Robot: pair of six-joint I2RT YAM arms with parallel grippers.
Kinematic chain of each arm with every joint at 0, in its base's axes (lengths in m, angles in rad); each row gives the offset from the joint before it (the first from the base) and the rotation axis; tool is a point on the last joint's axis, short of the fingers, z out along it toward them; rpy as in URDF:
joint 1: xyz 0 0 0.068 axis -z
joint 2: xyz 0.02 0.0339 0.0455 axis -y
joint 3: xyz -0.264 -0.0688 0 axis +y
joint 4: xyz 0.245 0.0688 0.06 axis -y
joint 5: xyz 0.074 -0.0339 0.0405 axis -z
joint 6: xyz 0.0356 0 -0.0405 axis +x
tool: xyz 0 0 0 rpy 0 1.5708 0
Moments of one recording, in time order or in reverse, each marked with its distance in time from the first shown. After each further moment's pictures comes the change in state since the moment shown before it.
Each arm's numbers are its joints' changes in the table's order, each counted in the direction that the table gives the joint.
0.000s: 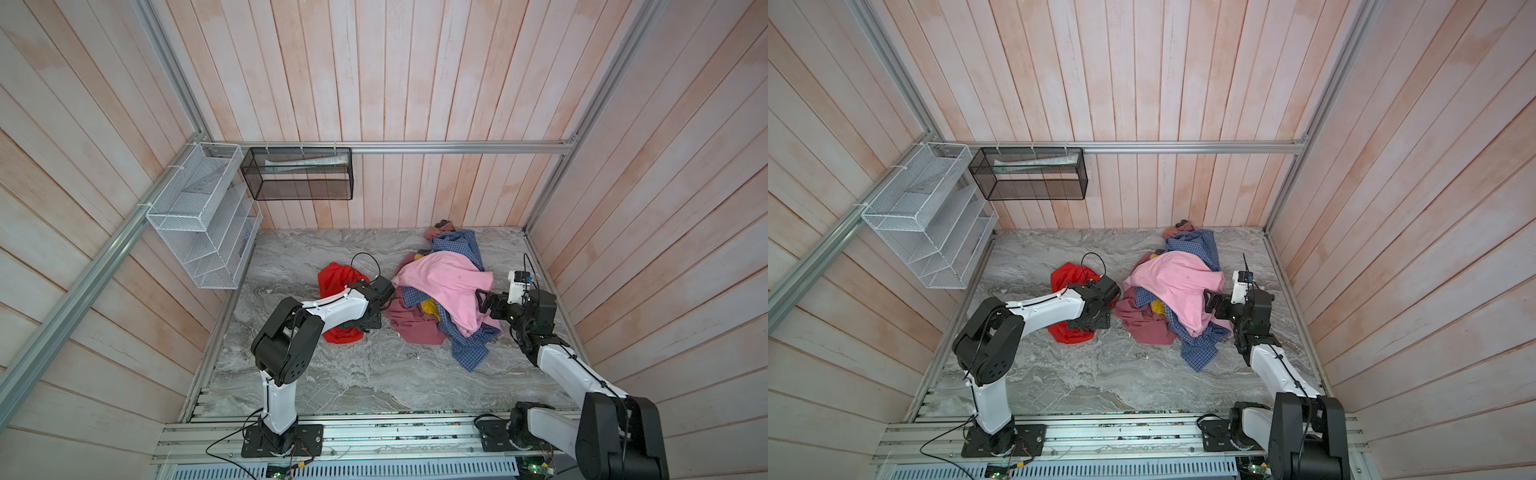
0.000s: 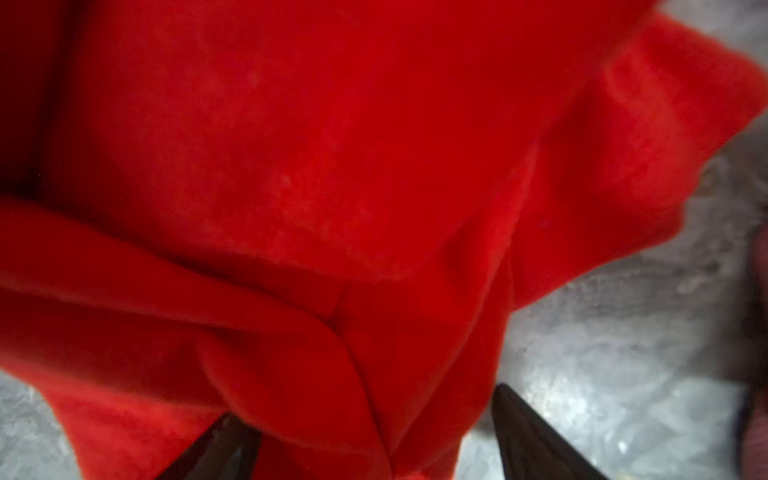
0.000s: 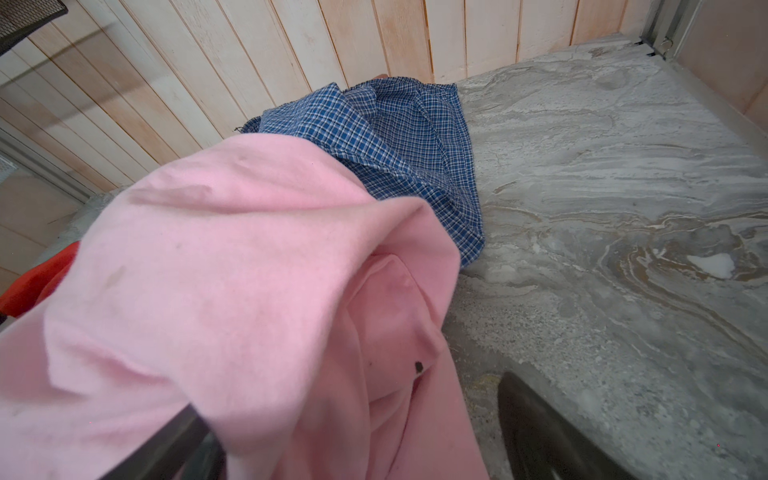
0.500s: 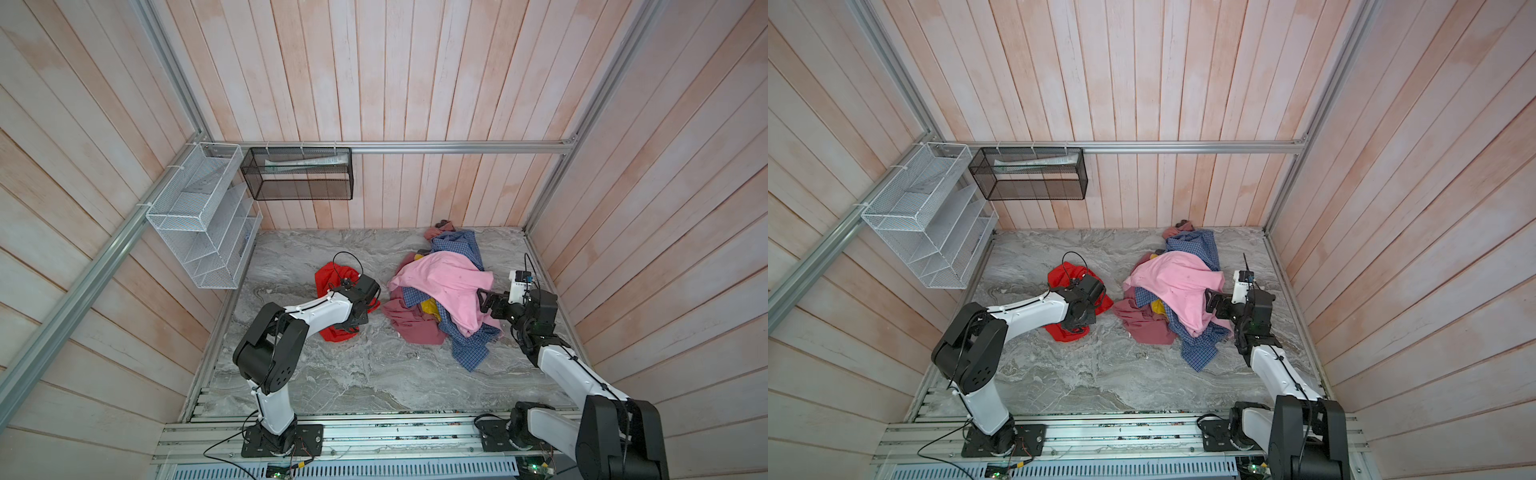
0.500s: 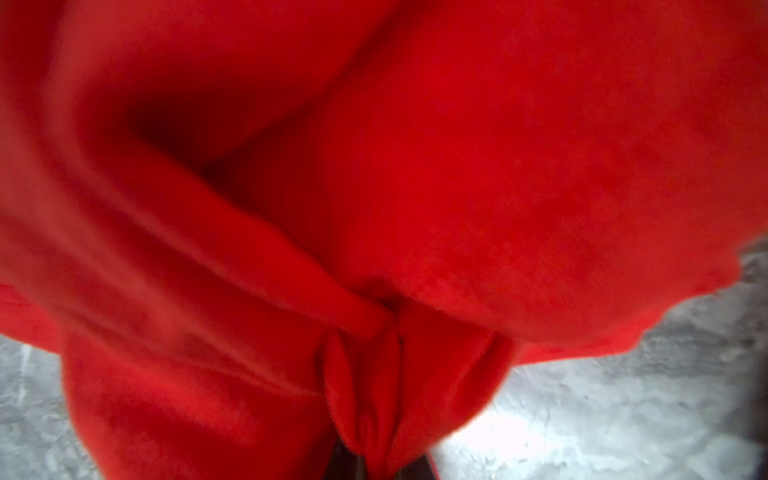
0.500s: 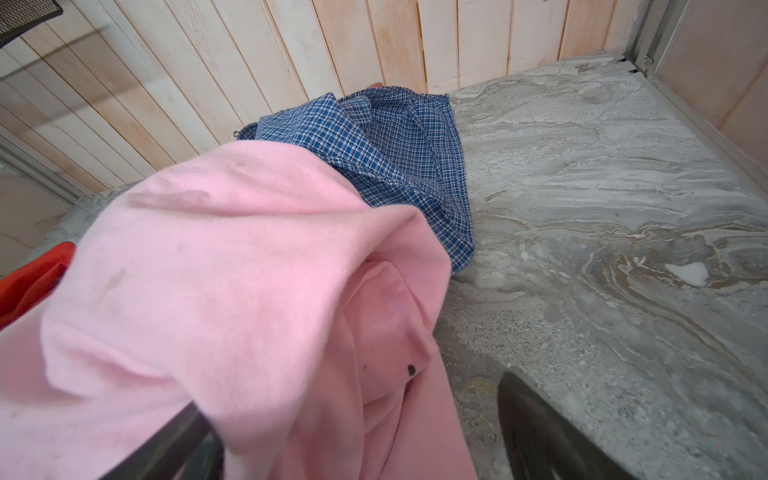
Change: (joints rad) left arm -0.083 0.143 0.147 0.135 0.007 -0.045; right arm 0.002 0.011 0.000 -0.002 0.016 -0.014
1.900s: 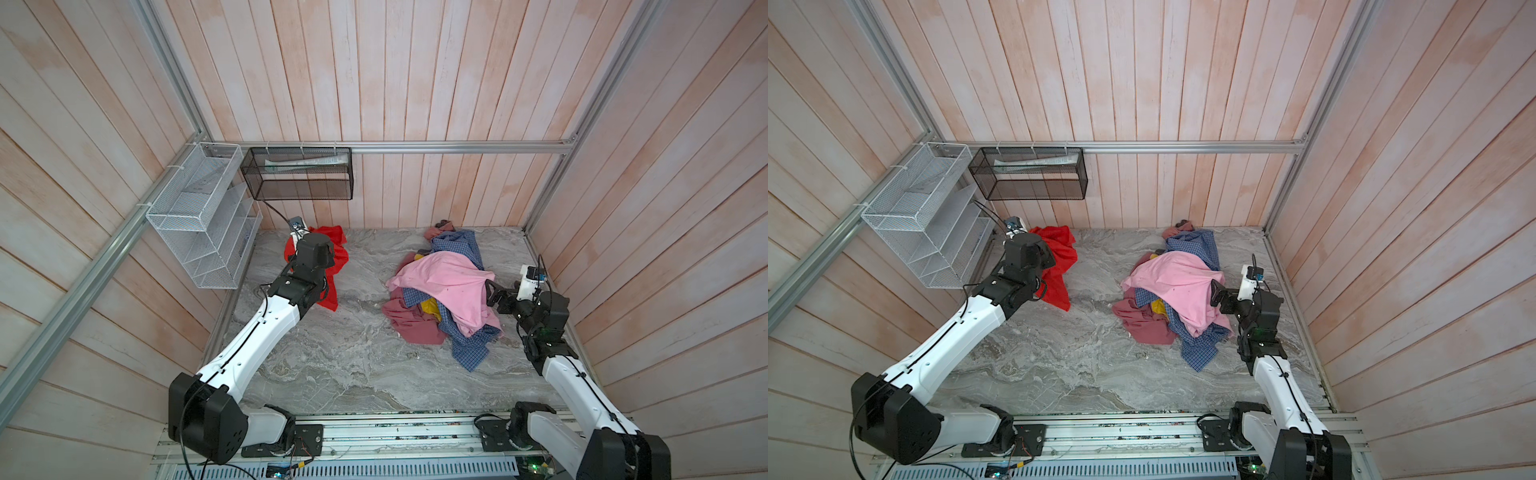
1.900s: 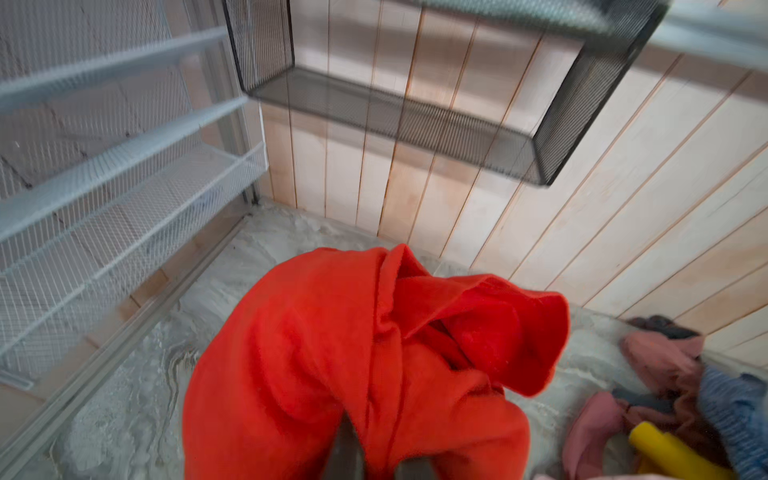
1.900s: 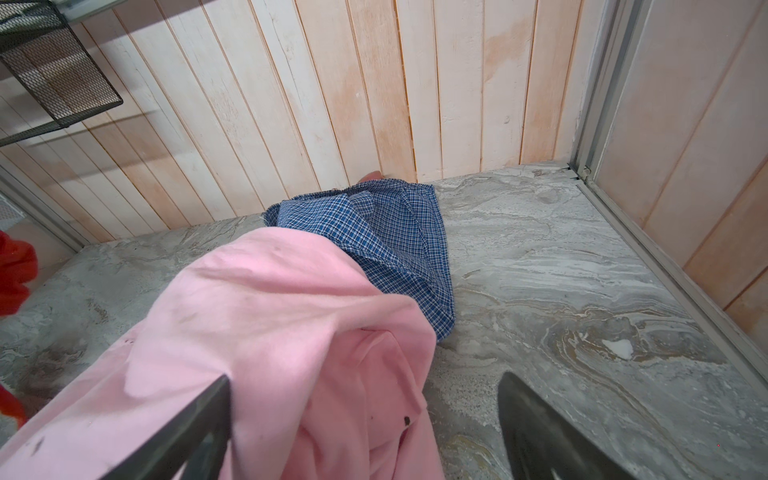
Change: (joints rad) left arm -0.207 0.419 -0.040 0.343 -0.224 0.275; right arm 0.000 0.158 0.002 0.034 0.056 -0.007
